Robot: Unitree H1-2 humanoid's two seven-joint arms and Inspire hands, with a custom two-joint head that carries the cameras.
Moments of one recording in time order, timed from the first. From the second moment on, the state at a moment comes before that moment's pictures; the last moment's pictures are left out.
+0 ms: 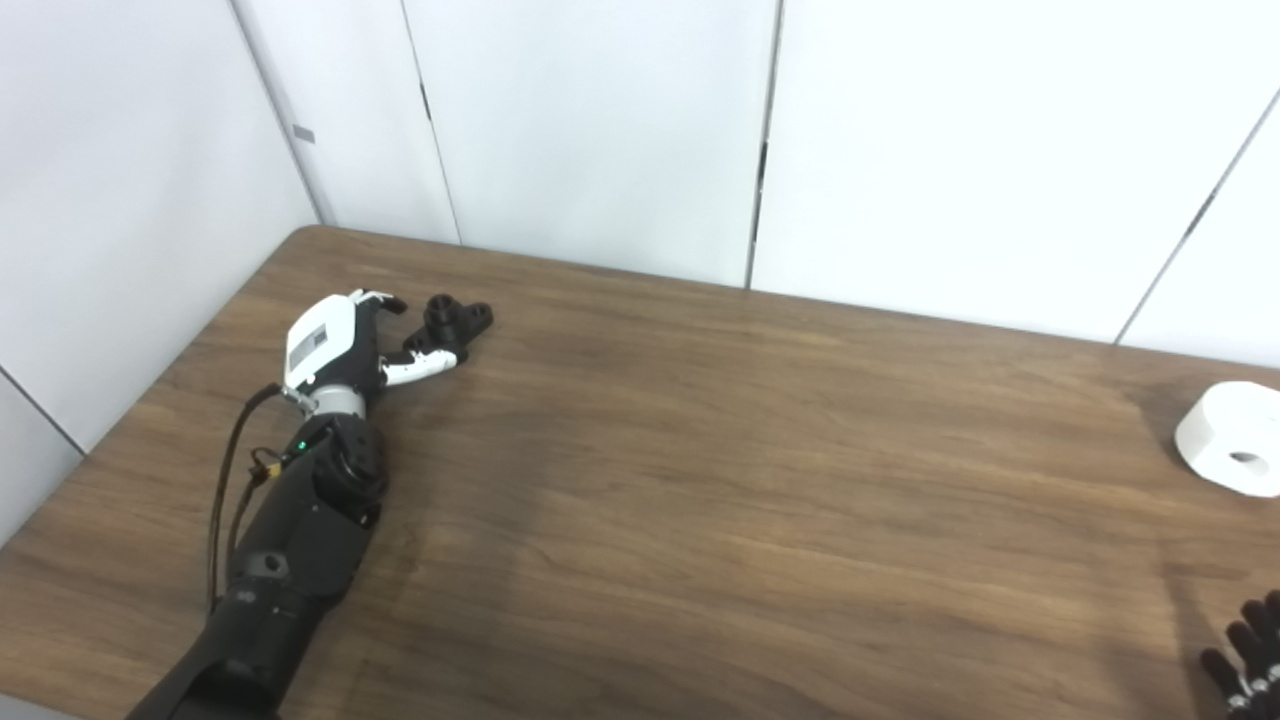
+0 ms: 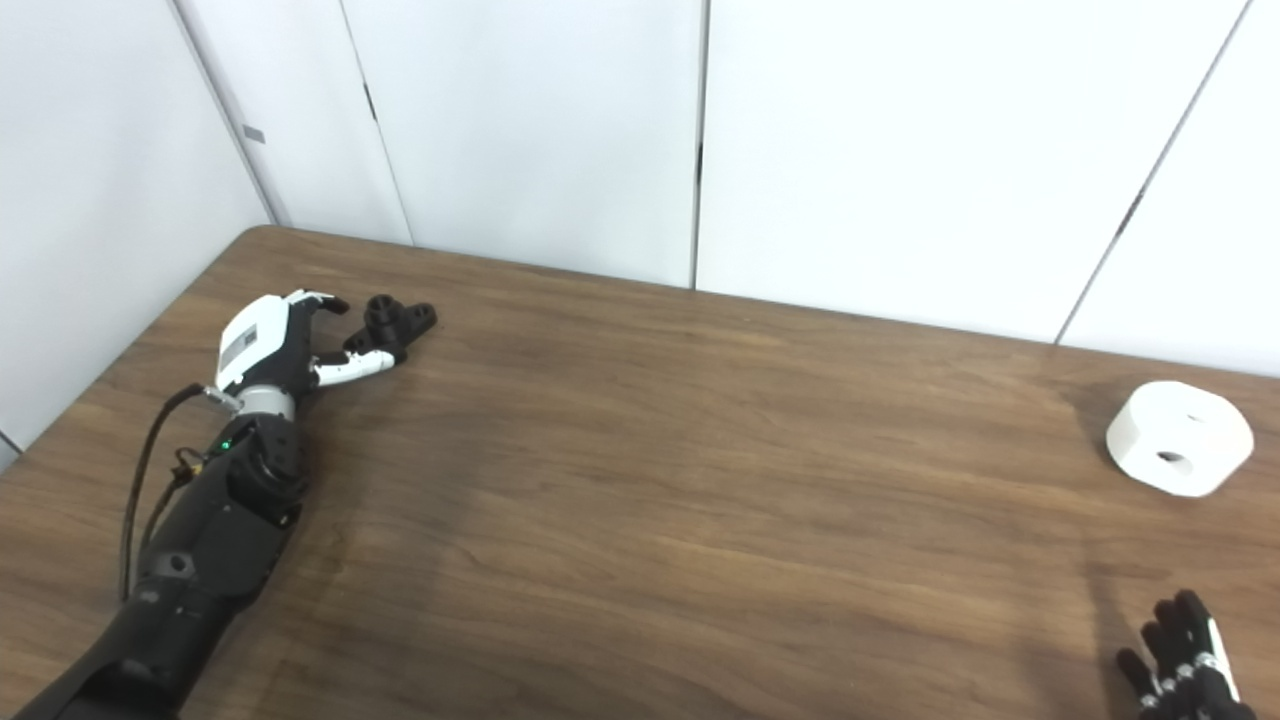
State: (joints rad) left arm -0.36 0.47 0.04 0.40 0.55 0.34 0.22; right arm 0.33 -0.23 -0.20 -0.25 0.24 -0.04 0.18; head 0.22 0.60
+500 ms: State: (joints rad) left arm -0.37 0.47 0.02 0.45 0.53 0.26 0.24; right arm 0.33 -0.23 -0.19 -0.25 0.25 -0.04 0.17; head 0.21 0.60
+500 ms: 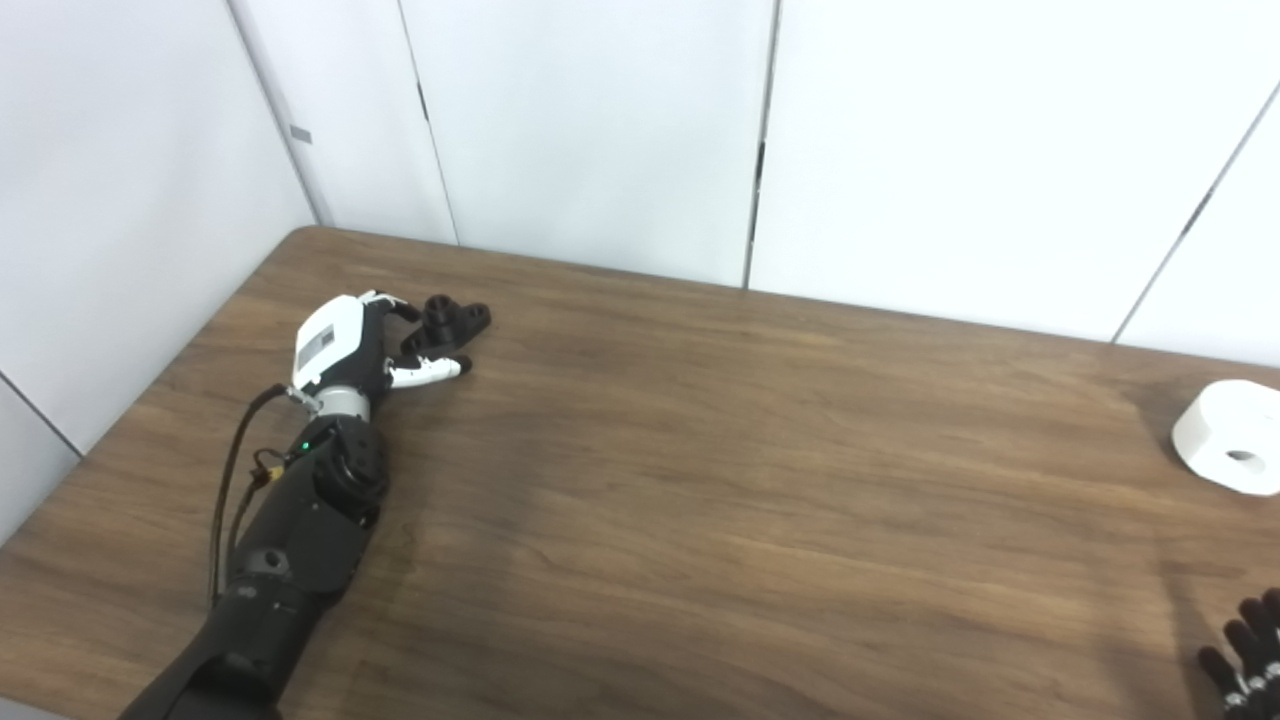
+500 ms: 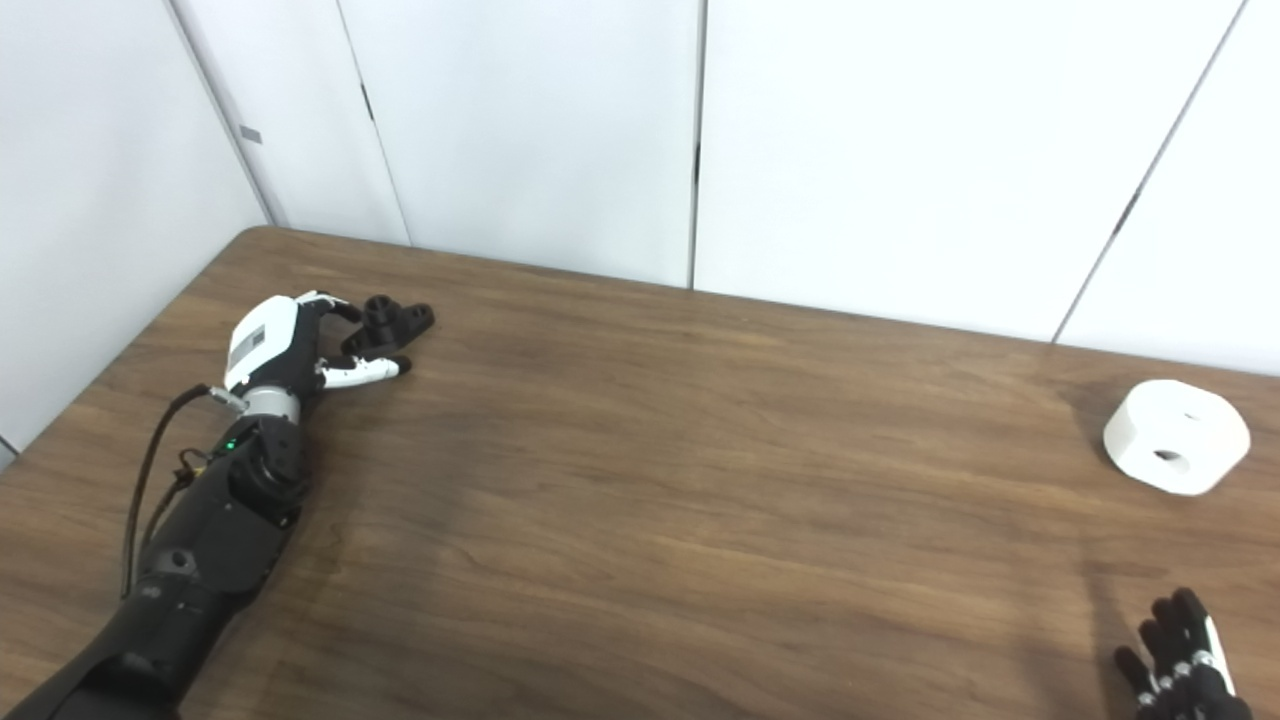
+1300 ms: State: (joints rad) left arm -0.37 0.47 0.02 0.48 0.51 0.22 0.27; right arm 0.33 -0.23 -0.19 -0.25 0.24 -0.04 0.17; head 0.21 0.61
